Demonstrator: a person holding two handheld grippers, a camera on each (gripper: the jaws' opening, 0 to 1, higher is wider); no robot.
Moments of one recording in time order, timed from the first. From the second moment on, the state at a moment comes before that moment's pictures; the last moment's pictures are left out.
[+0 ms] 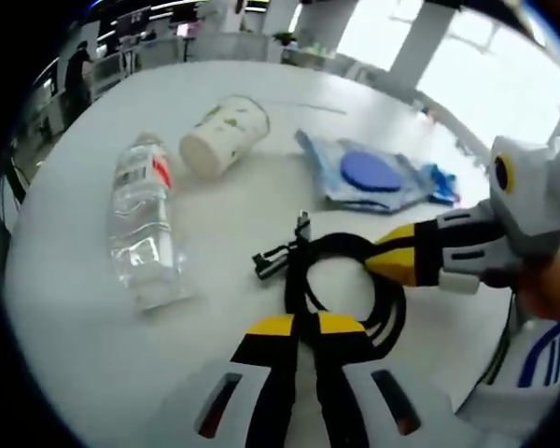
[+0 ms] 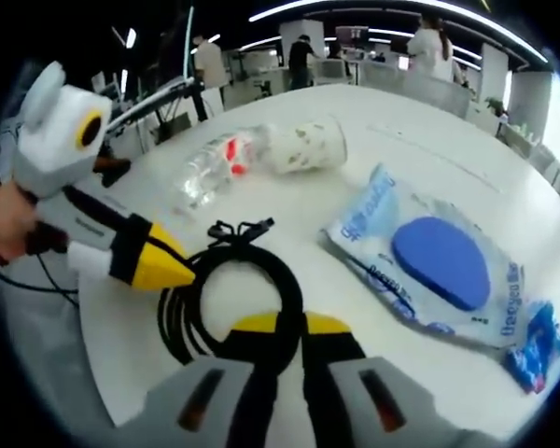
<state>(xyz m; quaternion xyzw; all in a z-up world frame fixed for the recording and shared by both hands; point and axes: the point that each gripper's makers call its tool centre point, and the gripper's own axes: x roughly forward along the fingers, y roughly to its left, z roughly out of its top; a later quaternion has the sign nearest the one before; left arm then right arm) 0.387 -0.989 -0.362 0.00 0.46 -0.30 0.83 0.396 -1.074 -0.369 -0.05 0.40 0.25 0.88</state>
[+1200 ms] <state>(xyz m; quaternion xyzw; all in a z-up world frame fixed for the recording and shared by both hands) 0.391 -1.016 -0.272 0.02 0.38 -0.35 0.85 0.391 -1.105 -0.272 0.01 0.33 0.23 0.92</state>
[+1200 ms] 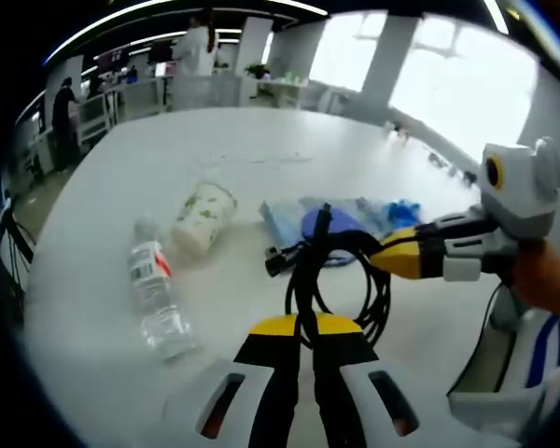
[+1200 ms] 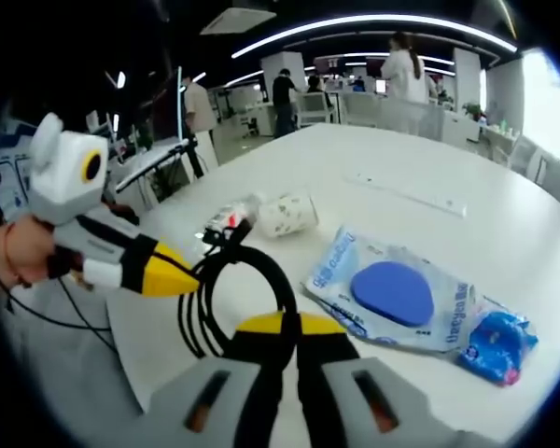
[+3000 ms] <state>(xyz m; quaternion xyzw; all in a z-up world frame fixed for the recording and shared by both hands) 0.308 -1.229 -0.193 0.07 0.33 -0.56 0.76 0.276 -1.305 -0.185 0.08 0.33 0.06 0.94</state>
